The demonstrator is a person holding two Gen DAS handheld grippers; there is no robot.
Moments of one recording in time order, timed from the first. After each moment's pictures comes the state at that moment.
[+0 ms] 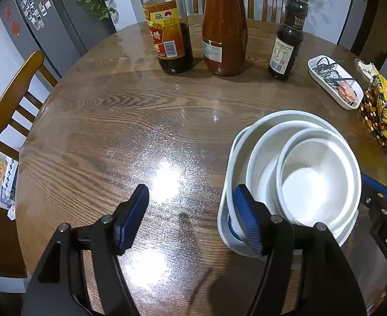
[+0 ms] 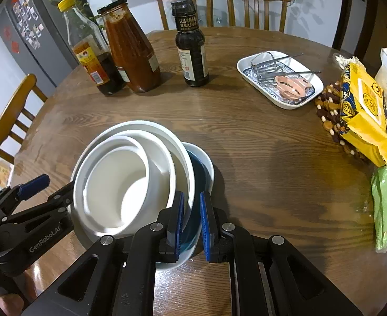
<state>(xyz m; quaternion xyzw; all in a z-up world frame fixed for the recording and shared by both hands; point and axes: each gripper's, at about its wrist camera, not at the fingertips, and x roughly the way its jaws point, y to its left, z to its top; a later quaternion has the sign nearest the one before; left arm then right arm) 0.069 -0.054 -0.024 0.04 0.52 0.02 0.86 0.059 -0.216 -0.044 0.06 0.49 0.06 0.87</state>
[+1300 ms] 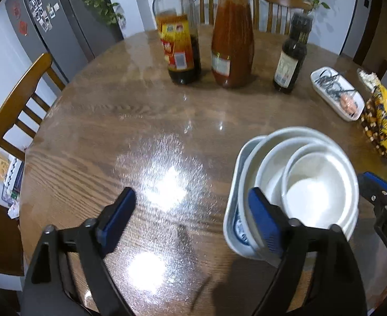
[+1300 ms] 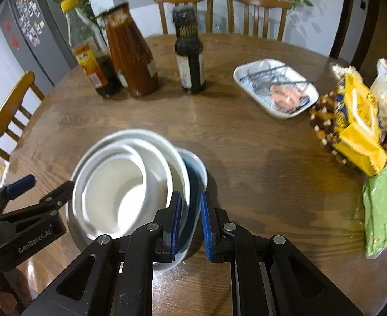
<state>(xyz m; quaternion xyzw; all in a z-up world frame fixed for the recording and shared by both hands) 0.066 -0.050 -0.009 0.03 0.49 0.02 0.87 0.056 -0.219 -0.035 0.04 0.46 0.05 0.88</state>
